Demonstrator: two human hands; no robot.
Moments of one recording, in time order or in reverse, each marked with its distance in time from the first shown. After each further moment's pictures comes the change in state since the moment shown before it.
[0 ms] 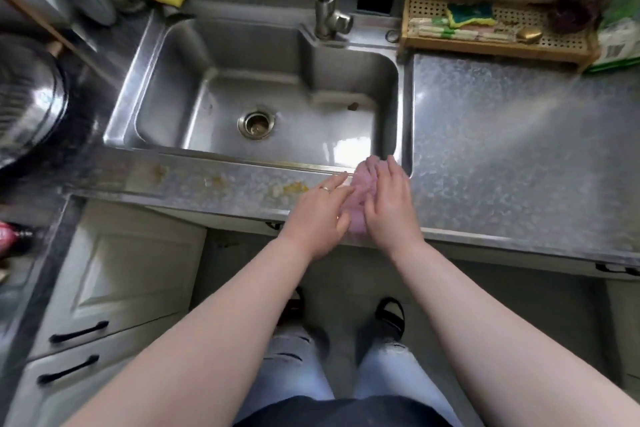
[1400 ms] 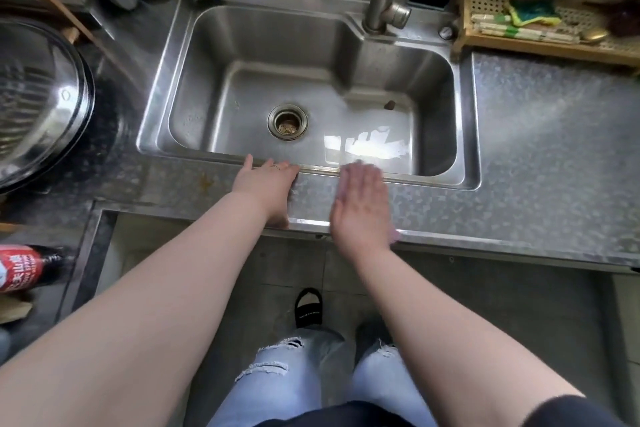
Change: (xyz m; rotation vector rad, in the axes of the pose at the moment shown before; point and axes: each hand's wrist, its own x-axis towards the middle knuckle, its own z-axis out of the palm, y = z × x) left_hand 0.004 -0.186 -0.109 0.504 -0.466 -0.182; right_hand 0.026 -0.106 0.156 -0.480 -0.161 0.082
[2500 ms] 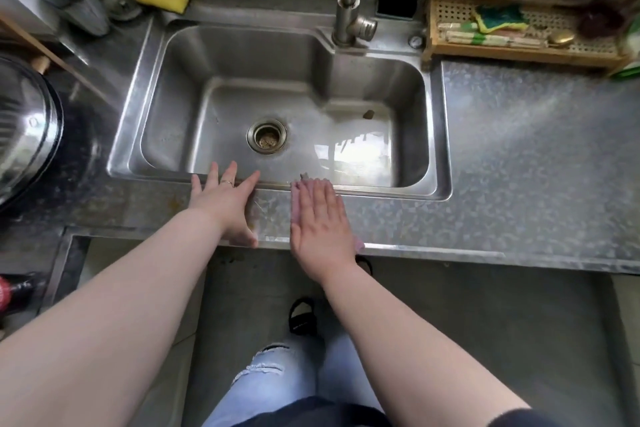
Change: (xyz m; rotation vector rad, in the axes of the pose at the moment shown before) left_hand 0.005 -0.005 -0.004 -0.049 -0.067 -0.230; right_hand -0.005 0.001 -0.013 0.036 -0.080 -0.220
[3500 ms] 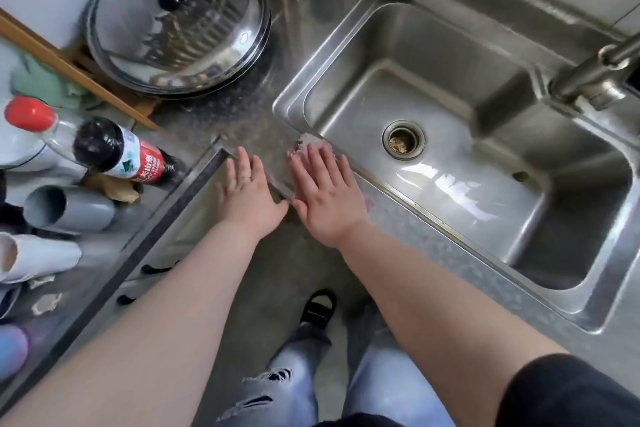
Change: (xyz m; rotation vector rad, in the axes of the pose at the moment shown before) left_hand -0.055 -0.113 0.098 -0.673 0.183 -0.633; right_hand 0.091 -0.151 0.022 -0.197 -0.072 -0.745
